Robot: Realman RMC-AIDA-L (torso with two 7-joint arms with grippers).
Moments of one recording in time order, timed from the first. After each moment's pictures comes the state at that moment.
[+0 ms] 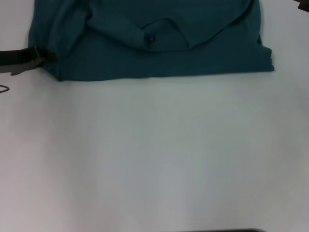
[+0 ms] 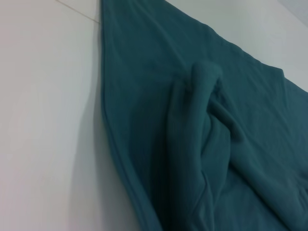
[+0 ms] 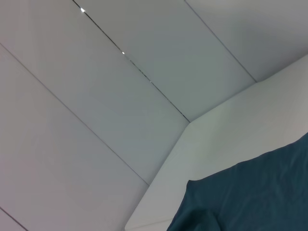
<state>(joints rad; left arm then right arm) -0.61 -2.02 -2.44 -0.62 -0.89 1.04 -2.40 0.38 1.98 -0.52 -0.78 -1.75 -1.59 2.02</state>
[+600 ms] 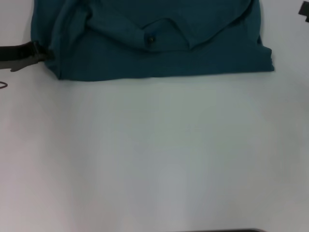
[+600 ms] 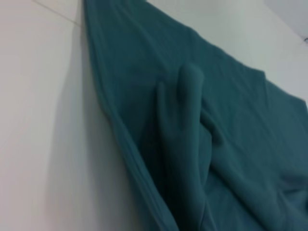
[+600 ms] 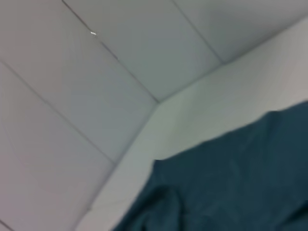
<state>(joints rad) -0.62 -2.01 -2.47 -0.65 -0.89 1.11 -2.41 0.38 1.94 -0.51 -0.78 -1.84 -1.57 2.05</state>
